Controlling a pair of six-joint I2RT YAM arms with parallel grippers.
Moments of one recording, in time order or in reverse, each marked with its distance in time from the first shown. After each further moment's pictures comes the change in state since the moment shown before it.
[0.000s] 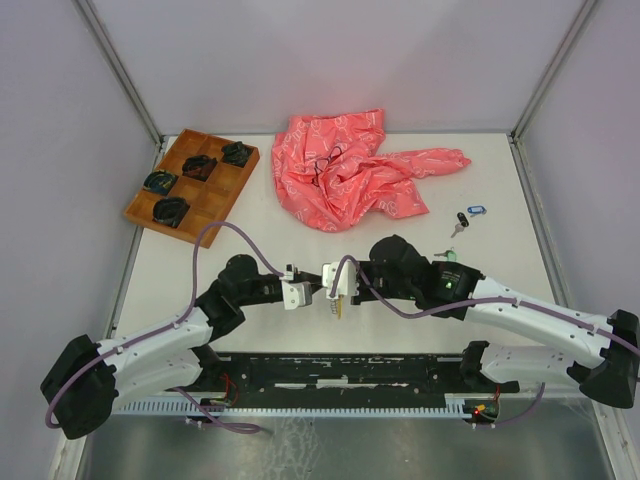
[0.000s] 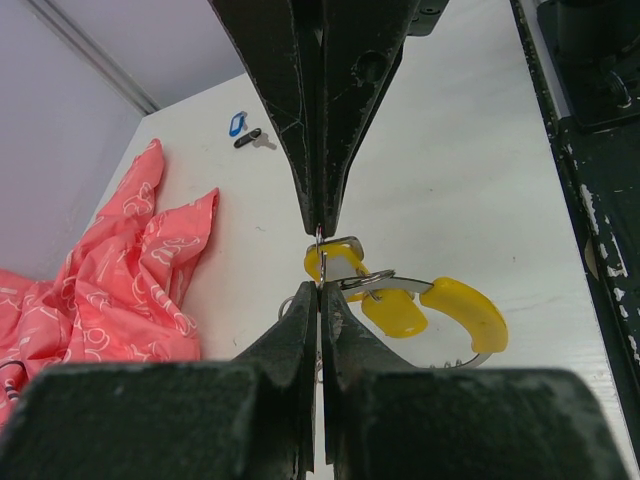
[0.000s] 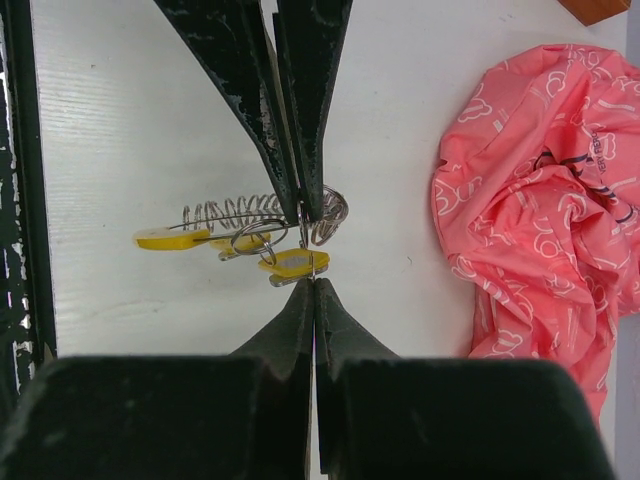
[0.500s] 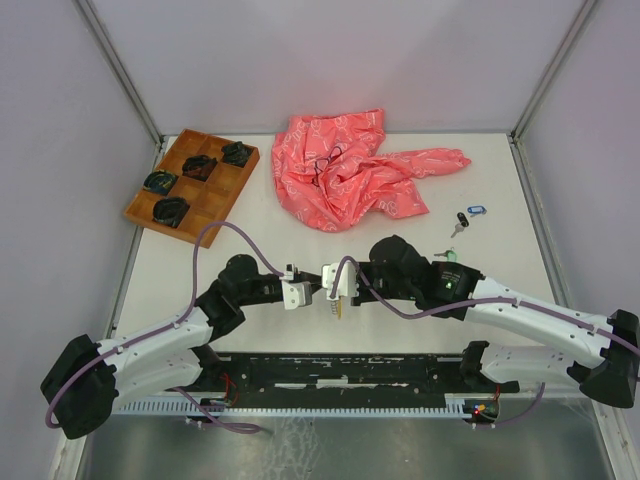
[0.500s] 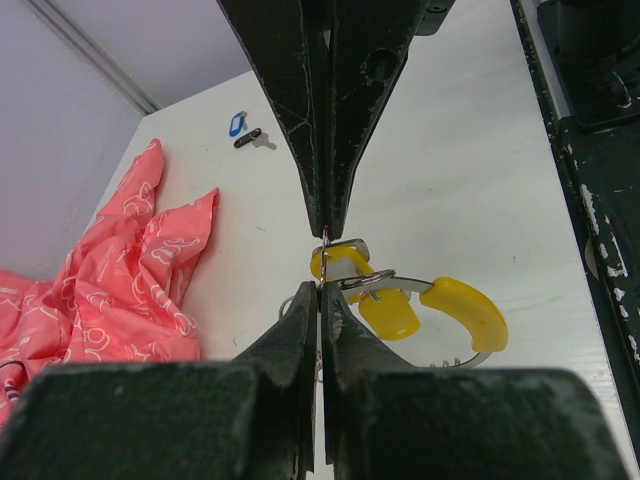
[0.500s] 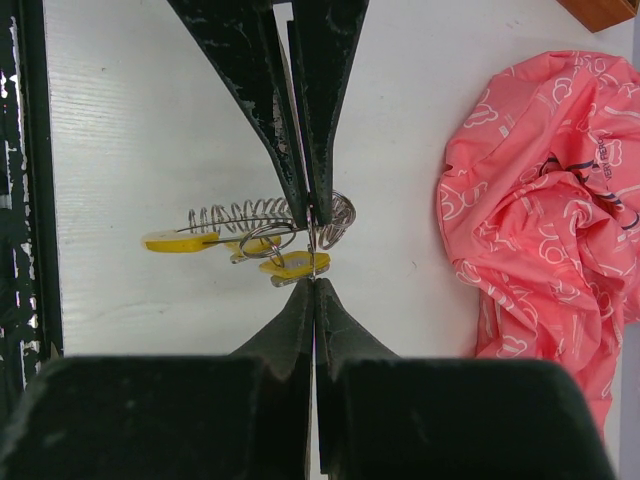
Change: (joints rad) left arm 0.000 0.003 0.000 0.001 0.000 0.000; right arm 0.004 -0.001 0.000 -0.001 -0.016 0.001
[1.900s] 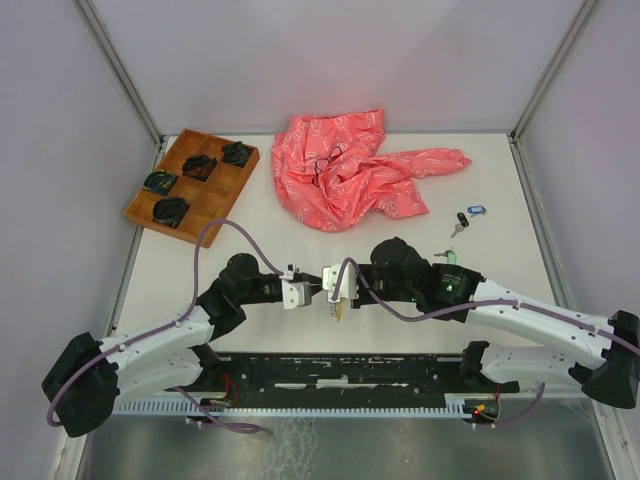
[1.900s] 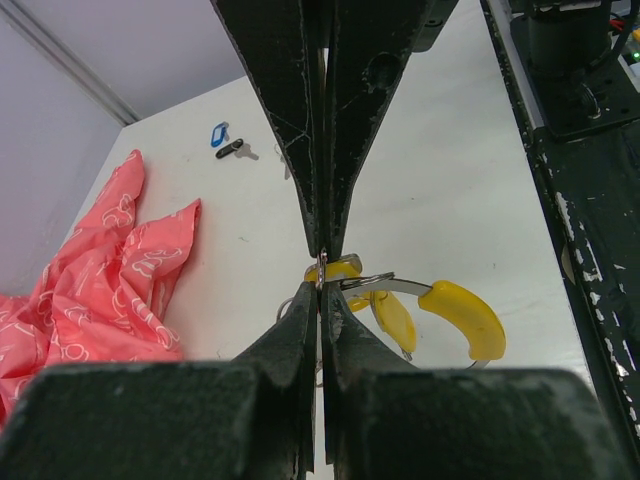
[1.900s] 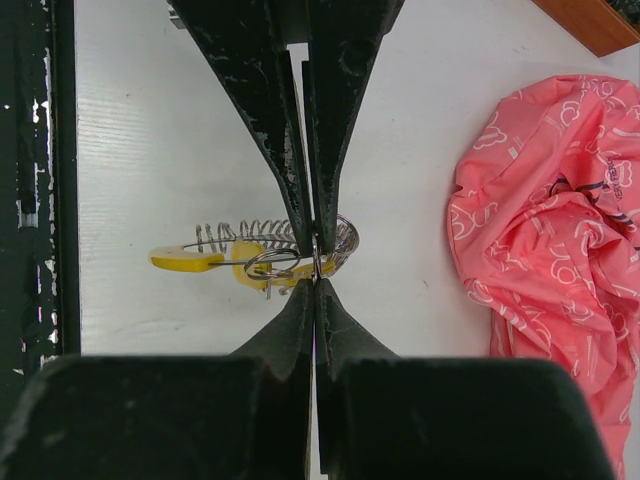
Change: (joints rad) left arm 0.002 0.016 0.003 0.018 0.048 -0.024; right arm 0.012 -0.012 -0.021 0.043 -0.036 0.026
